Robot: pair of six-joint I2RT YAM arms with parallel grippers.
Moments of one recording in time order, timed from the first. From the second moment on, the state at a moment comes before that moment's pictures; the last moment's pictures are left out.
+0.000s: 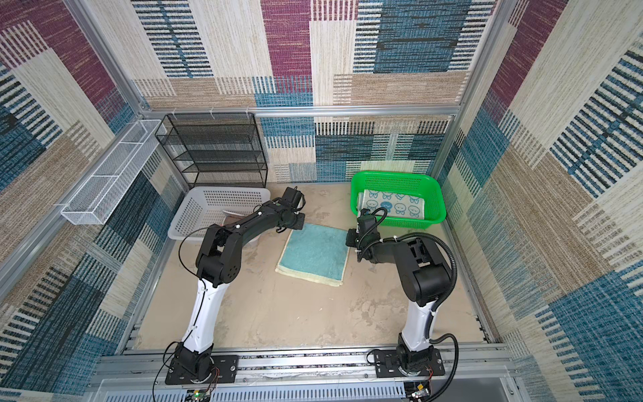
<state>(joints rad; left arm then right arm) -0.49 2.36 1.91 -0.57 -0.12 -0.21 0.26 1.86 0.88 0.29 -0.05 0.42</state>
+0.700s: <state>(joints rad) -0.49 2.10 1.63 -0.39 -0.15 -0.21 0.26 1.71 0.77 0.38 -0.10 0.35</state>
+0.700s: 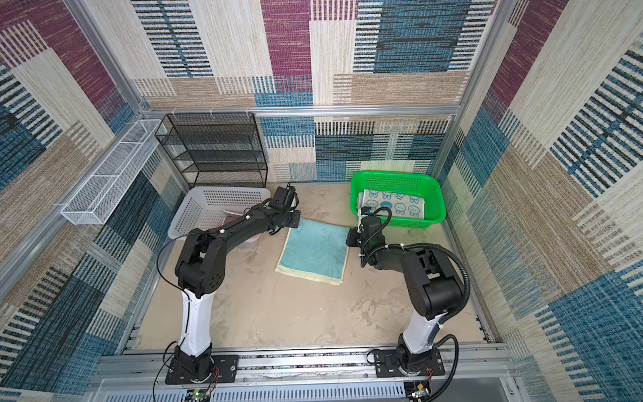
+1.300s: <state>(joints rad) -0.54 1.63 1.07 -0.21 -0.18 -0.24 0.38 1.30 0.49 0.32 -0.20 0.35</state>
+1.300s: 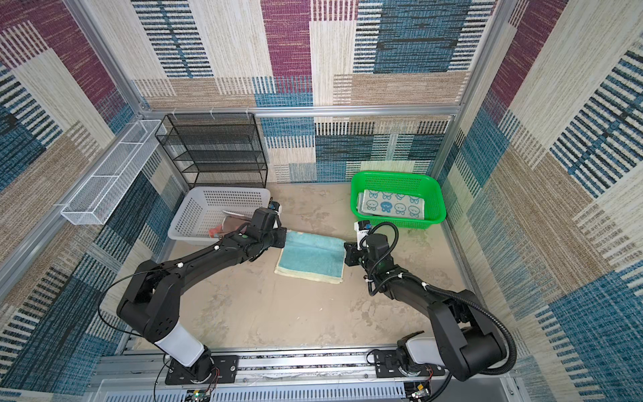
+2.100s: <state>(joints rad) -0.65 1.41 0.73 -0.18 -0.30 -0.36 0.47 1.19 0.28 0.20 -0.25 0.53</state>
